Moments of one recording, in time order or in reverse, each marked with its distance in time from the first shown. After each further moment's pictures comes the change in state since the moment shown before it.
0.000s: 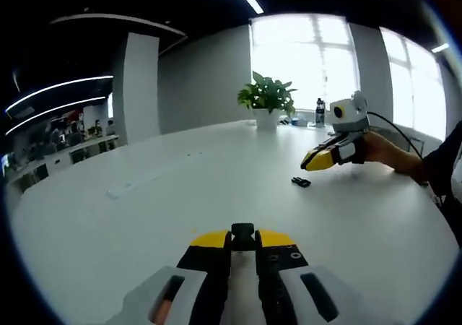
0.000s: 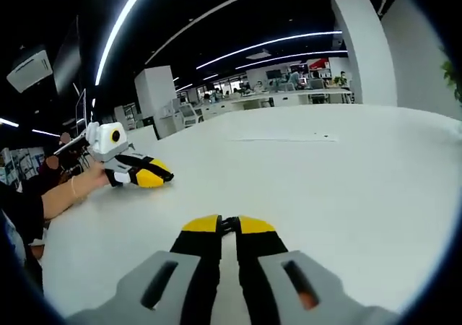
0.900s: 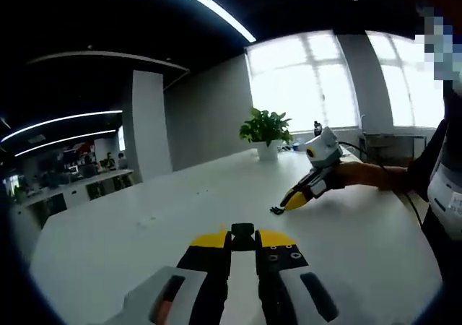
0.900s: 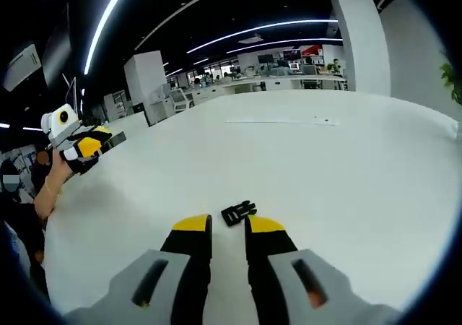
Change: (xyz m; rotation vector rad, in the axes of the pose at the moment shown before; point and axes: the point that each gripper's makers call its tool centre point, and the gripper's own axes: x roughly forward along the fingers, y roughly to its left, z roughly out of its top) left arm -0.095 -0.047 0.035 0.096 -0.159 0.067; right arm 0.001 0.009 -0.015 0.038 0.084 -0.061
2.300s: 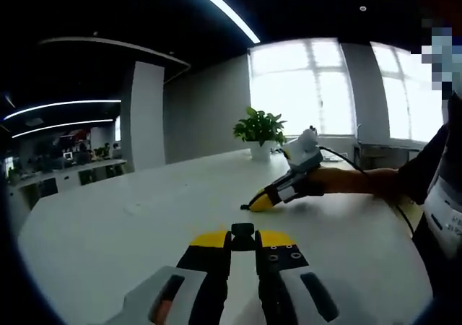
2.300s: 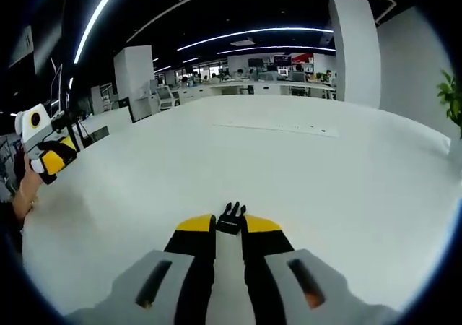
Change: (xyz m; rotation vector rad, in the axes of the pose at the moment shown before) left arm 0.000 -0.018 -0.017 -0.079 0.002 -0.042; right arm 0.037 -0.010 0.018 -0.071 -0.019 -0.090
